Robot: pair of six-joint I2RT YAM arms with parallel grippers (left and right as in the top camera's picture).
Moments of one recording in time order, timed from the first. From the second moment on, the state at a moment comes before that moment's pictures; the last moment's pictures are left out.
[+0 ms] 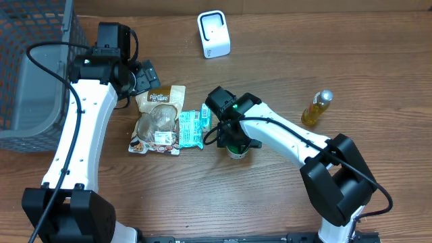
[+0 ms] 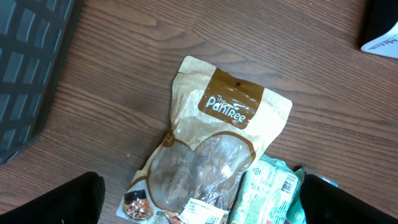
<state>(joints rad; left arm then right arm) -0.06 1.68 1.58 -1.06 -0.09 -0.47 0.70 1.94 1.38 -0.98 0.09 0.75</state>
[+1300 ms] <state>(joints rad) -0.06 1.68 1.58 -1.06 -0.09 -0.47 0.70 1.94 1.35 -0.96 0.08 0.75</state>
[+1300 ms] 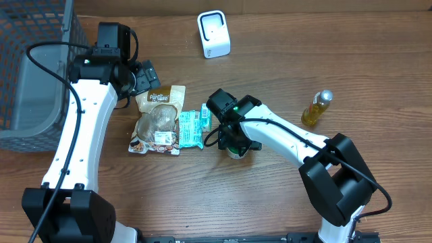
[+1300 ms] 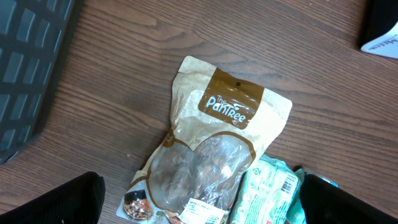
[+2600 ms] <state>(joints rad) -0.06 1.68 1.58 -1.06 -0.09 -0.47 0.70 1.94 1.35 -0.97 0.07 0.75</state>
